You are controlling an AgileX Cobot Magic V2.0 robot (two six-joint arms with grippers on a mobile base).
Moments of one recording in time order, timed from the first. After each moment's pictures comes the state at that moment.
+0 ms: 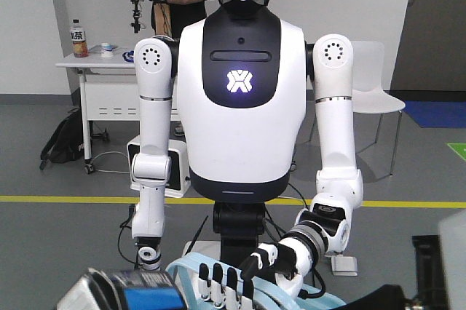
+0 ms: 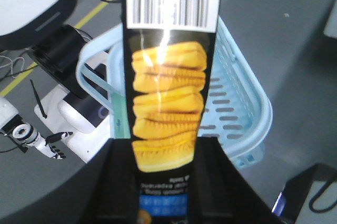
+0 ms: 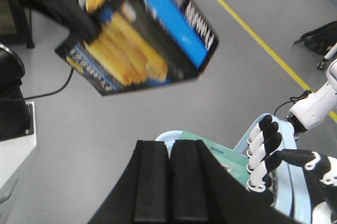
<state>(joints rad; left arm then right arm) -0.87 0.72 -0.87 0.09 0.89 0.14 0.71 0.85 -0.92 0.58 0.66 -0.77</state>
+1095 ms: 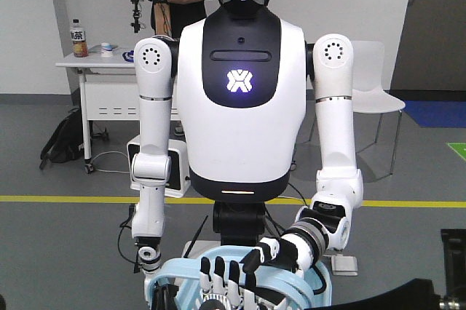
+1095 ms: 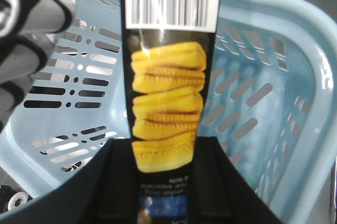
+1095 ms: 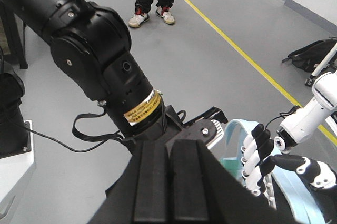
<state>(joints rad) -0.87 1.42 -0.84 0.06 0.36 0.58 0.71 0.81 -0.92 0.58 0.66 -0.75</state>
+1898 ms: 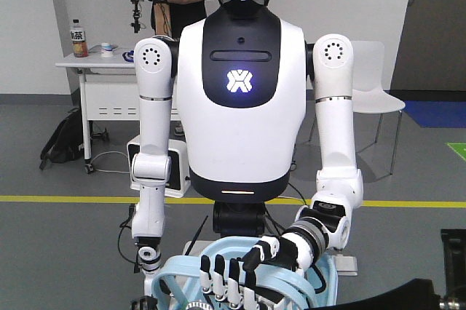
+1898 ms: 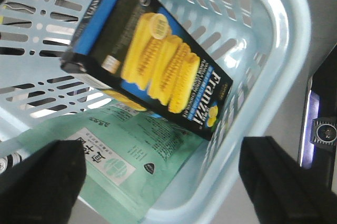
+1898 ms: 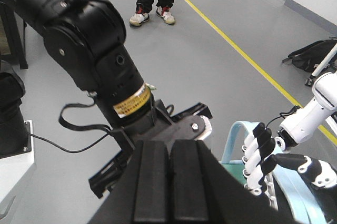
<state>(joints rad) -0.87 1.36 -0.84 0.06 0.54 0.54 0.71 0.81 -0.92 0.58 0.66 -0.75</state>
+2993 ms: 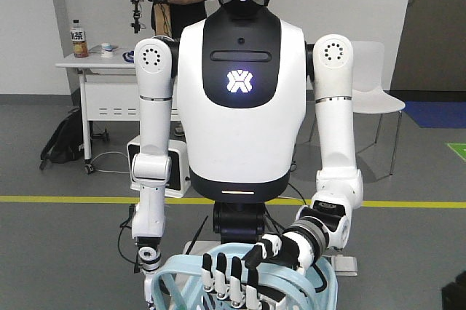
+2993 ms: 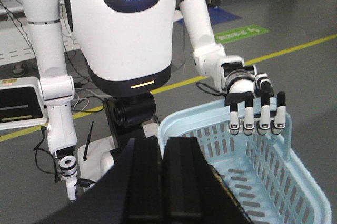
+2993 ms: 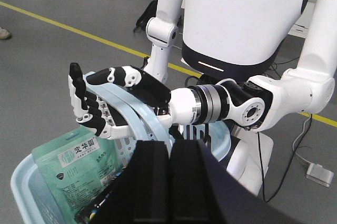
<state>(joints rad) -0.87 0.47 -0.84 0.52 0.80 -0.51 0.71 0.56 -0.74 -0.39 0.63 0.36</state>
